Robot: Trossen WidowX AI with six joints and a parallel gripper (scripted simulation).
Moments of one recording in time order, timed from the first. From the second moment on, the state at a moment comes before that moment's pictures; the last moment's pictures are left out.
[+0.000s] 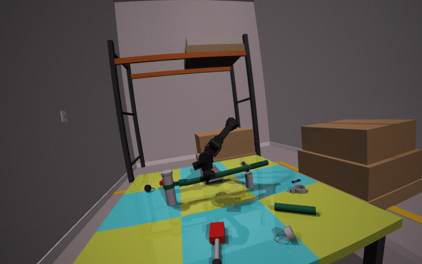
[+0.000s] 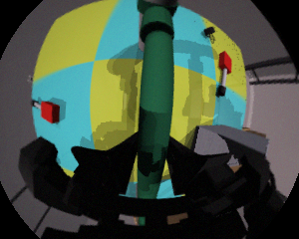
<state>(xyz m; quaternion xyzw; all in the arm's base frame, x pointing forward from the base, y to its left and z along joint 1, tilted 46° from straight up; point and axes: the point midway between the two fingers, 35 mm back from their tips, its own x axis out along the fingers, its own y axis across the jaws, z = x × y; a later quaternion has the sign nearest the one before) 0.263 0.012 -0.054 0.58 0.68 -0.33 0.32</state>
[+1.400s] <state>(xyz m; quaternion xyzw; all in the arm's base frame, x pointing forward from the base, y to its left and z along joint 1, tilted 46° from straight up) 0.263 0.013 -0.053 0.57 0.68 -0.33 0.31</state>
